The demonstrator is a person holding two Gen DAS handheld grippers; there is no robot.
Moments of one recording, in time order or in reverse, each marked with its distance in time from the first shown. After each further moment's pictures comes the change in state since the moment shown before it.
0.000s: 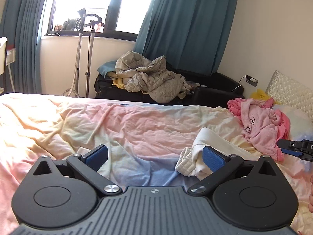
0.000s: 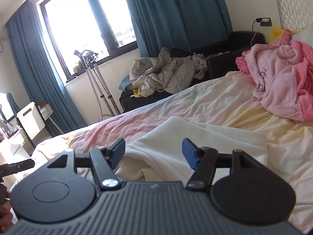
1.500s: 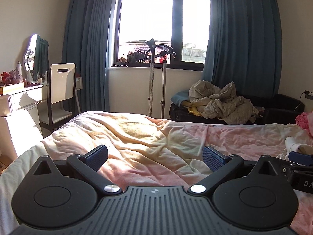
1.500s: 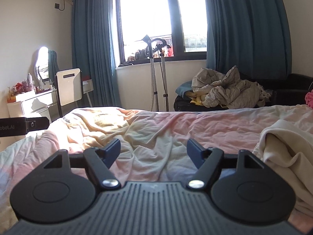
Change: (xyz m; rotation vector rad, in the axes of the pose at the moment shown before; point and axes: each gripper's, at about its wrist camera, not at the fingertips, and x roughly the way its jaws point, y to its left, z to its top) left arm -0.045 0.127 -0.061 -0.010 -0.195 0.371; right arm 0.109 0.230 -0.148 -0.331 -0.112 0.177
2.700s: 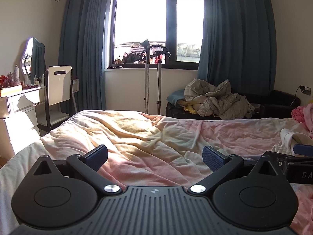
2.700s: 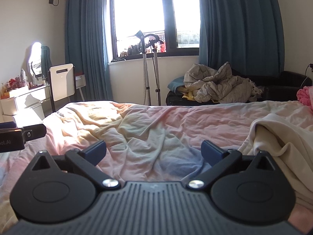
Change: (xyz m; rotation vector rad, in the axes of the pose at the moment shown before) left arm -0.014 -0.006 -0.021 0.033 -0.026 -0.019; right arm -0.012 0.007 -0.009 -0.006 0.030 -0.061
